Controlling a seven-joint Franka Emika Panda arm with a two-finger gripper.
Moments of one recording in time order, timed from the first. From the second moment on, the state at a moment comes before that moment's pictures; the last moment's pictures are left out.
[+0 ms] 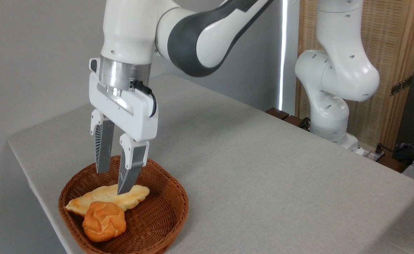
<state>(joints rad) -0.08 0.06 -0.01 -1.89 -0.02 2.35 0.66</state>
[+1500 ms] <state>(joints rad) -0.05 0.20 -0.02 -1.89 -0.08 2.48 0.66</state>
